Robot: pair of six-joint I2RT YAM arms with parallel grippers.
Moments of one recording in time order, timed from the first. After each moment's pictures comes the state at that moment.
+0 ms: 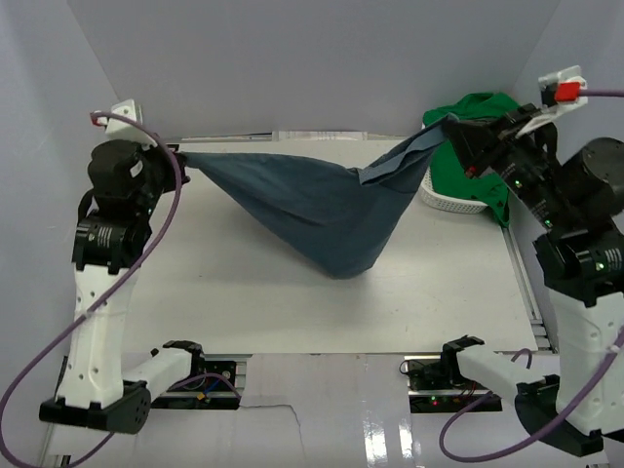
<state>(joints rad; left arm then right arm) -0.14 1.08 1.55 -0.69 -0.11 -0.34 0.30 1.03 1.78 -0.58 -0.27 0.17</state>
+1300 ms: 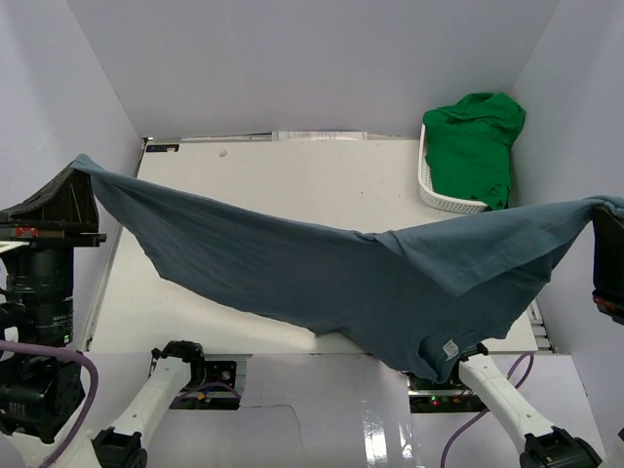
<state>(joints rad) -0.17 0.68 1.71 -0.51 -0.15 -0.28 0.30 0.64 1.85 -0.36 -0.33 0.13</state>
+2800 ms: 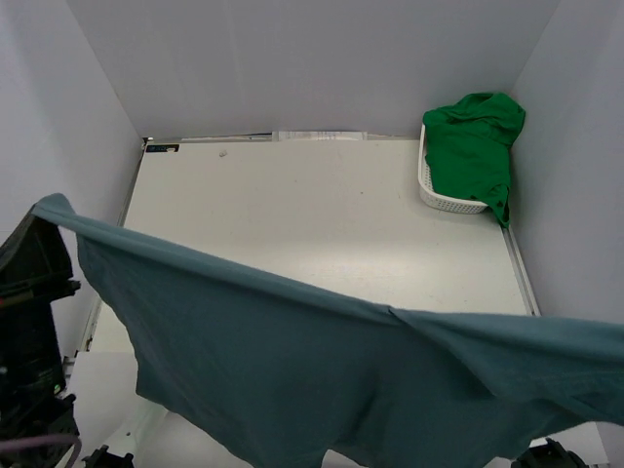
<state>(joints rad) -0.27 0.47 1.56 -0.34 -0.28 -0.26 0.24 0.57 2.03 -0.14 -0.32 0.15</state>
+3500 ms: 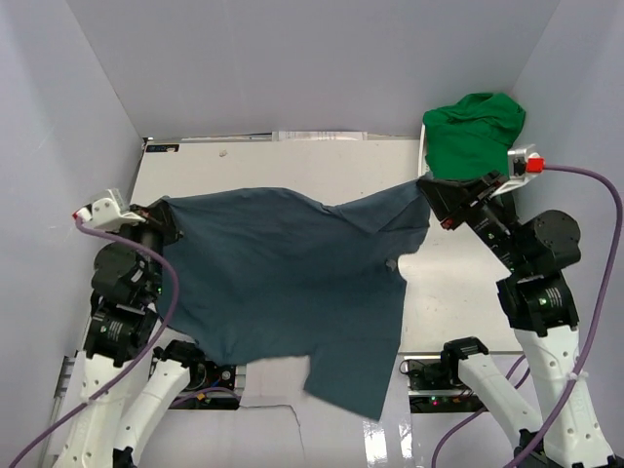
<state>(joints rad) -0.27 0.52 0.96 -0.33 -0.41 -0.35 0.24 0.68 1.08 -0.17 -0.43 0.46</state>
